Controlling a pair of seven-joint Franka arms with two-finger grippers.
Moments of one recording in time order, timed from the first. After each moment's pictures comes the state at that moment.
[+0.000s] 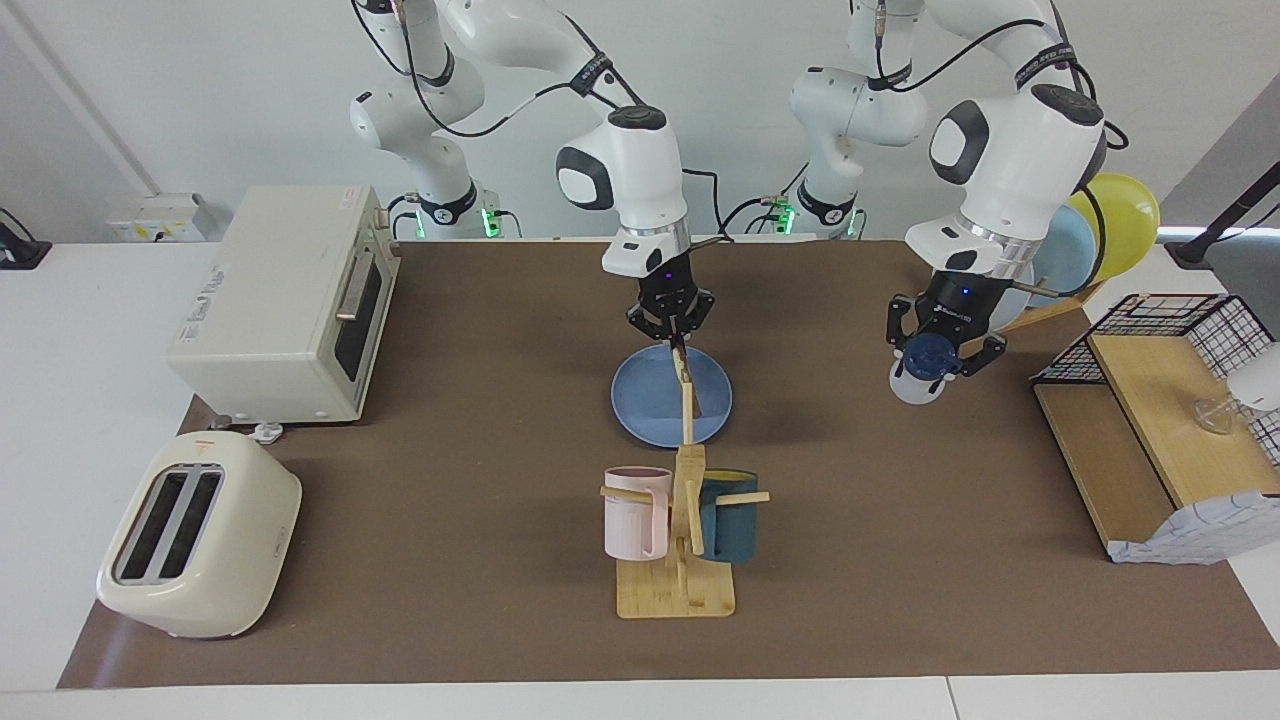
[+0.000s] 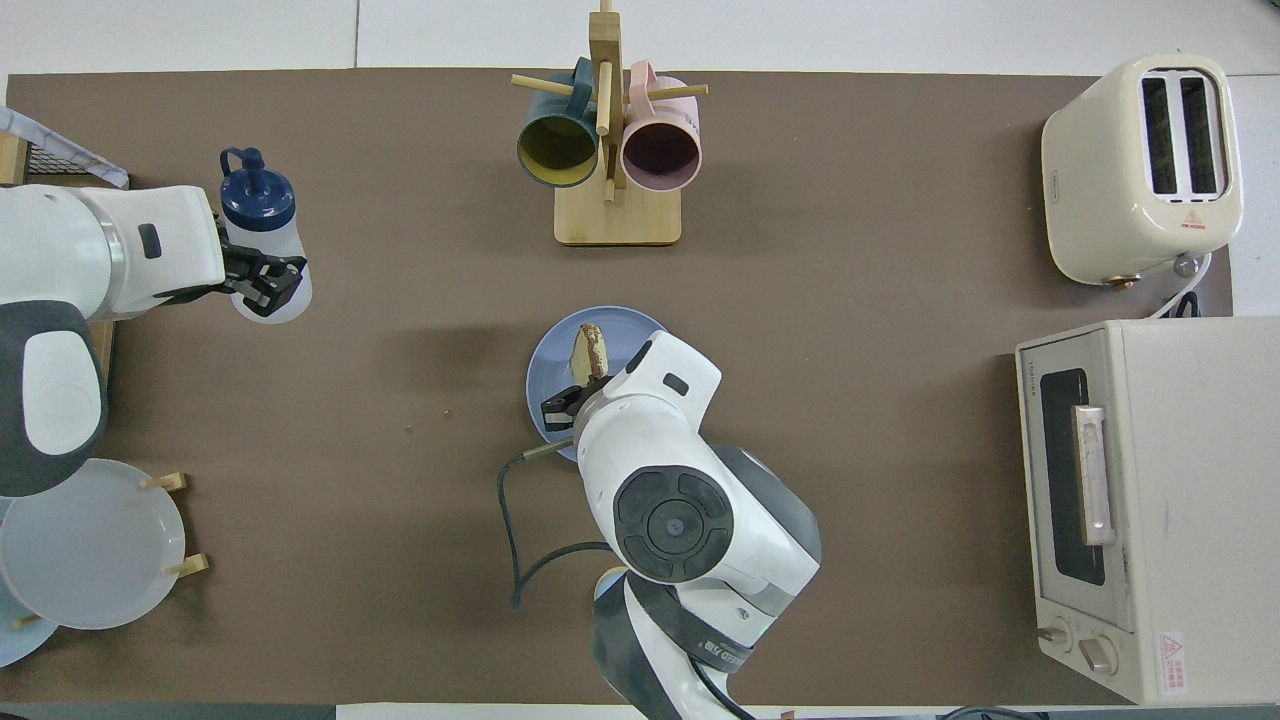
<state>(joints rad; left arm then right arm) -0.55 -0.04 0.38 -1.97 -0.15 2.21 0.68 0.67 0.19 0.05 -2.00 -0.17 2.55 0.68</state>
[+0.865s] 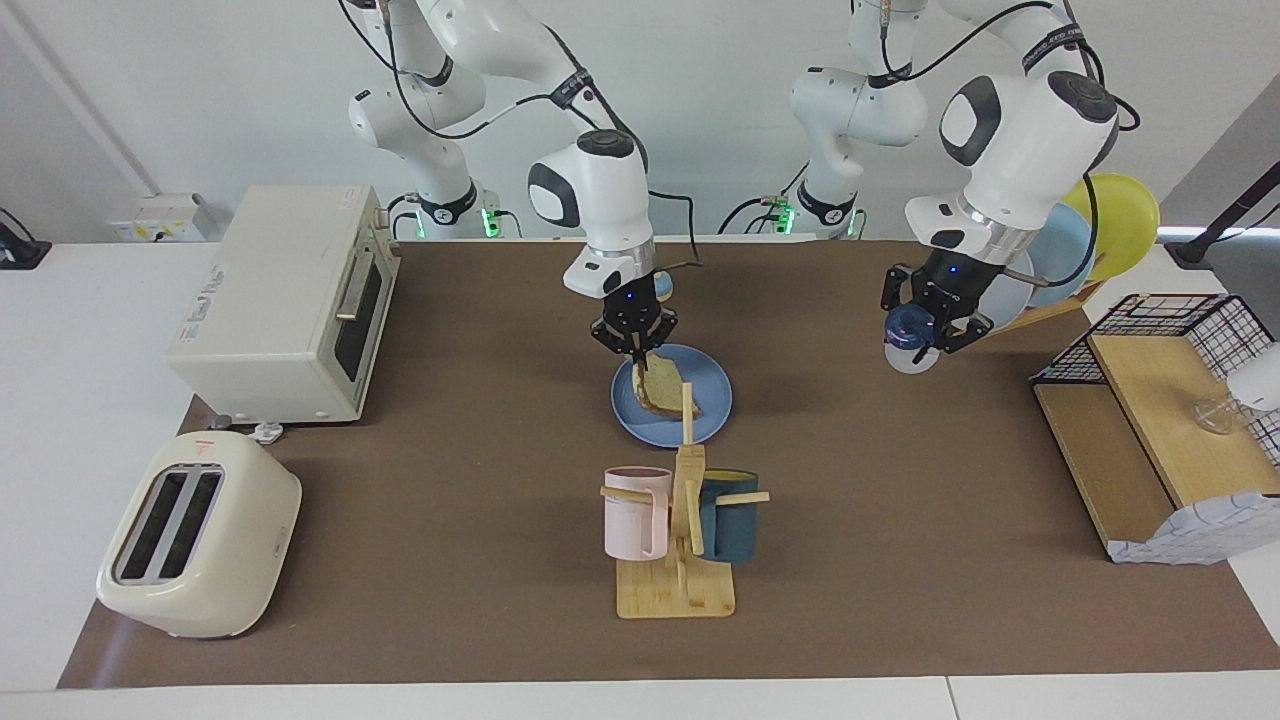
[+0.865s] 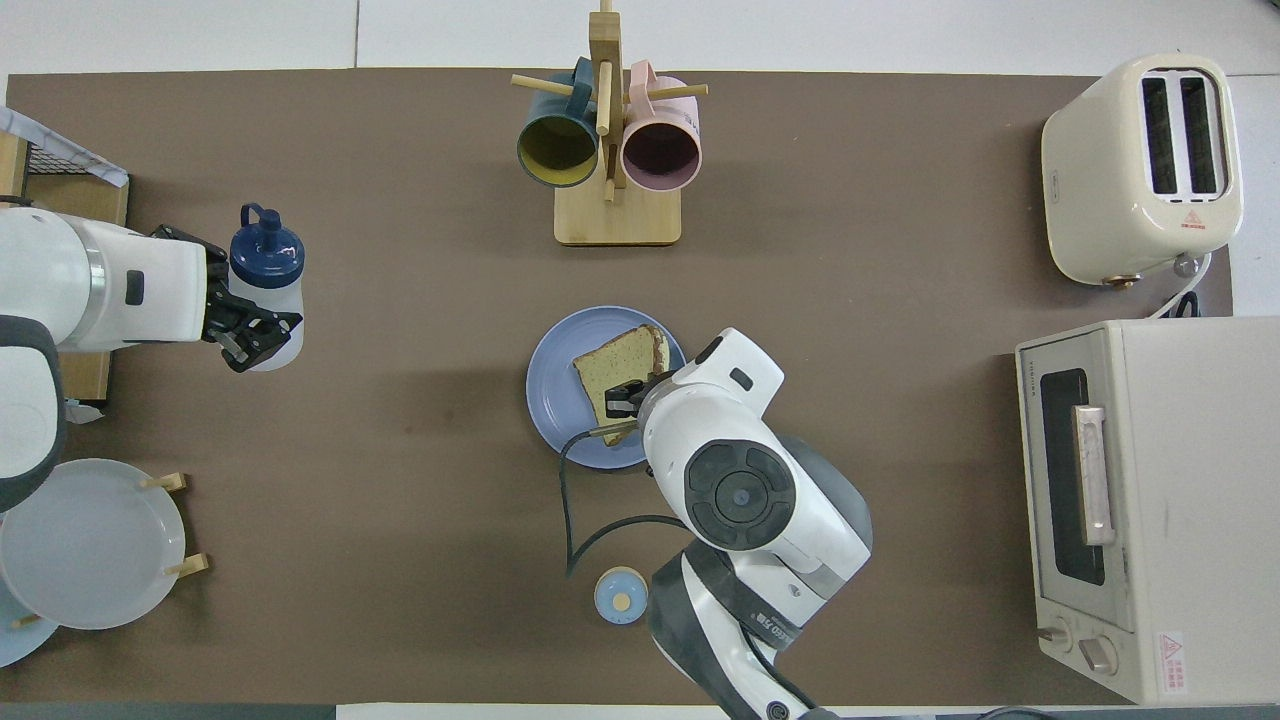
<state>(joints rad) -0.55 -0.08 0.38 -1.97 -0.15 2.04 0.87 0.59 0.15 0.05 -2.11 -0.17 2.57 0.72</state>
